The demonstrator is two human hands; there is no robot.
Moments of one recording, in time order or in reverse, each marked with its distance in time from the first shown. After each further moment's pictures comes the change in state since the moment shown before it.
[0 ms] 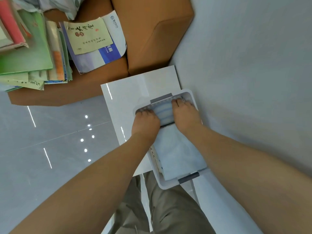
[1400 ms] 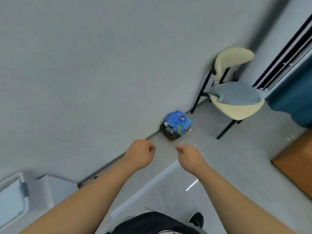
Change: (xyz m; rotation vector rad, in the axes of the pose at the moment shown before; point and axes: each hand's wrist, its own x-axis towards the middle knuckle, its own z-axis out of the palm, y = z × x) left_hand -0.660 0.312 0.136 0.210 0.025 1.506; right_hand -0.855 -0.378 0.277 1.416 0.582 1.760
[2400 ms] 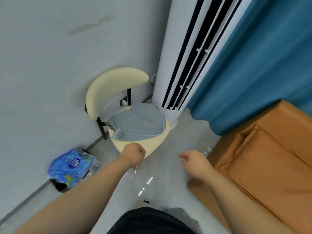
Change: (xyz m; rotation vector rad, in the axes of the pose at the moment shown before) left_hand 0.561 0.587 0.229 -0.171 -0.367 -0.065; right_hand 0.260 0.575 -0.521 -0.009 0.010 0.326
